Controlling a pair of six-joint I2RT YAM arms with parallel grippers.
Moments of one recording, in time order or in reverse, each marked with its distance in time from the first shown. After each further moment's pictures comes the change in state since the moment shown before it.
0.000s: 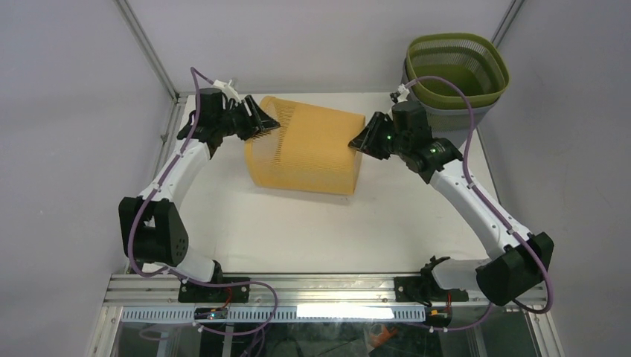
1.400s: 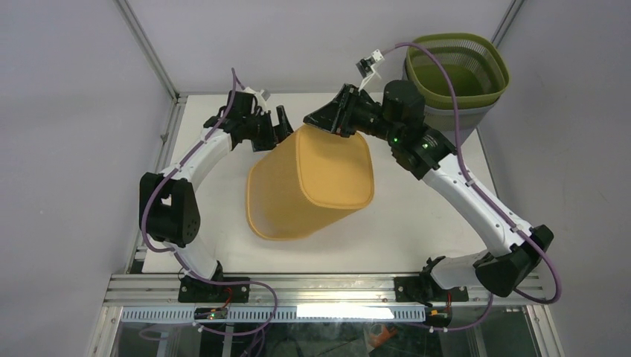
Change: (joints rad) left arm -0.127 0.186 0.136 -0.210 -0.151 0.158; right arm 0.173 0.039 0.249 0.264 -0.217 0.042
